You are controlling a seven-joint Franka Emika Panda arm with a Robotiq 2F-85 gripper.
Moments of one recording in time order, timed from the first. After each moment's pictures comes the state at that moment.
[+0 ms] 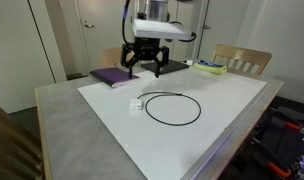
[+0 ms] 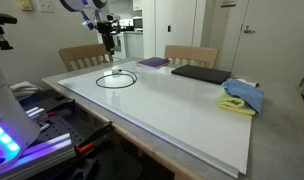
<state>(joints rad) 0.29 0.29 0.19 -2.18 -0.14 2.57 0.92</state>
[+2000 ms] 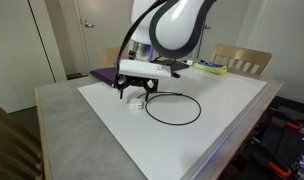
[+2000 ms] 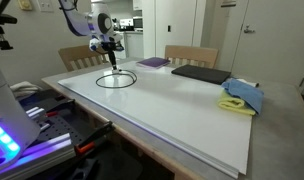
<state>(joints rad) 0.38 0.55 0.09 -2.11 -0.14 2.88 1.13</state>
